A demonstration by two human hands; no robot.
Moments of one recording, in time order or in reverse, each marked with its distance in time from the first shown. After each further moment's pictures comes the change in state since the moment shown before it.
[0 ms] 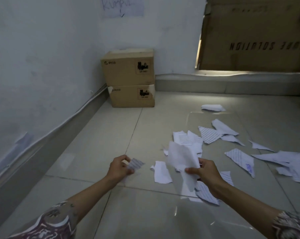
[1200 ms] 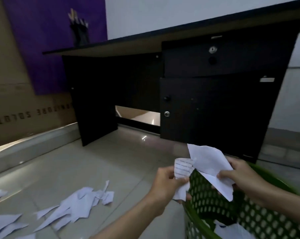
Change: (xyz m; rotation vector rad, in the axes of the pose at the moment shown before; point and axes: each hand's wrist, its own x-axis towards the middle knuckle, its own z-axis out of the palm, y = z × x) left_hand -0.414 0.443 0.422 -0.278 -1.449 0.493; right_hand -0.480 -0.021 -0.472 -0.135 1.089 -0.005
